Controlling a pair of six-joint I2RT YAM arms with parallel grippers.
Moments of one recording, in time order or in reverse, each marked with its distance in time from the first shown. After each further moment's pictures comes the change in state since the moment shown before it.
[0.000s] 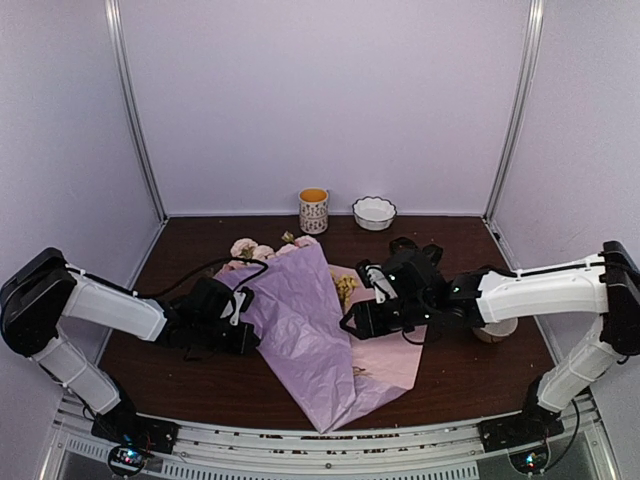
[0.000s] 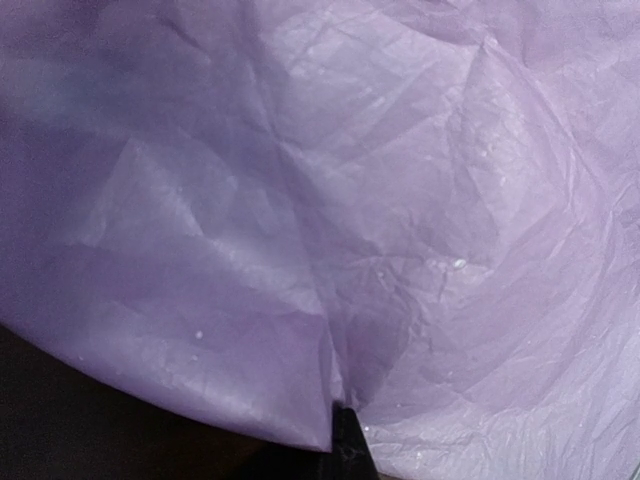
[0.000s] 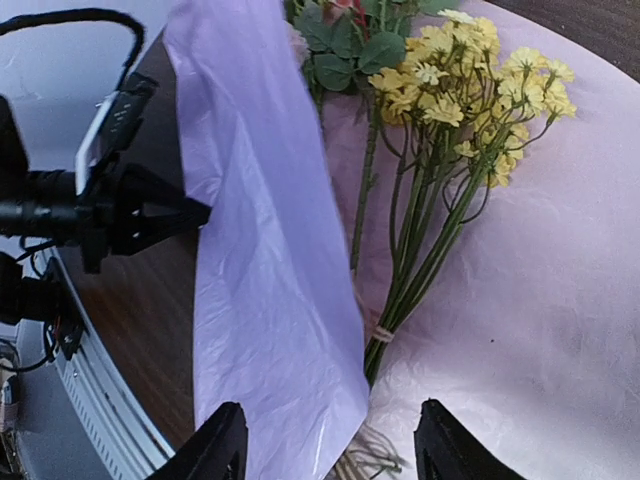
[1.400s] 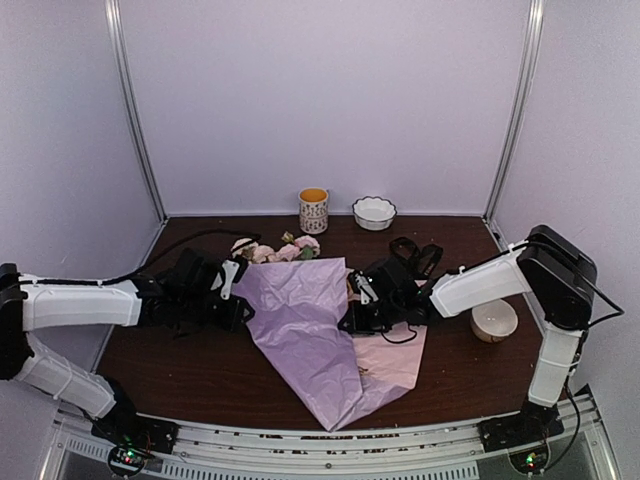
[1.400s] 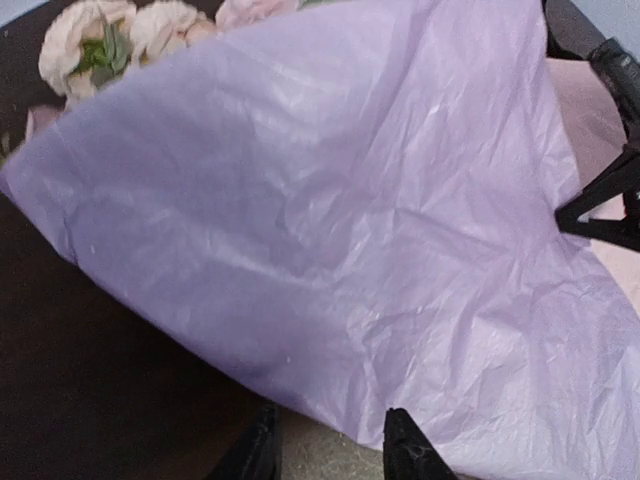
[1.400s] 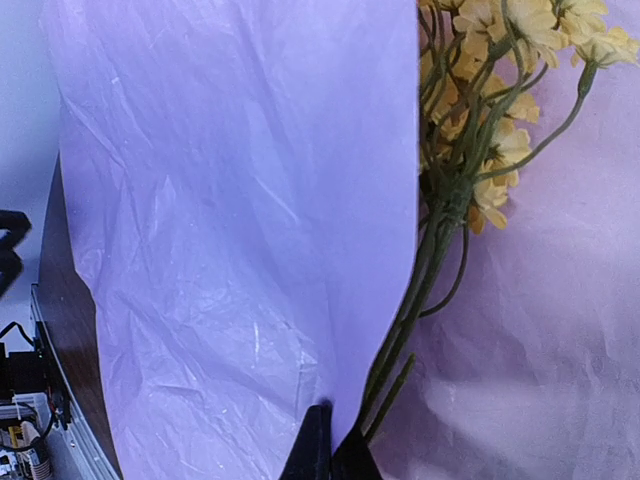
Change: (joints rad) left arm 0.000 -0.209 0.118 -0.278 -0.144 0.172; right arm -0.147 0.406 0.101 0.234 -0.133 0.107
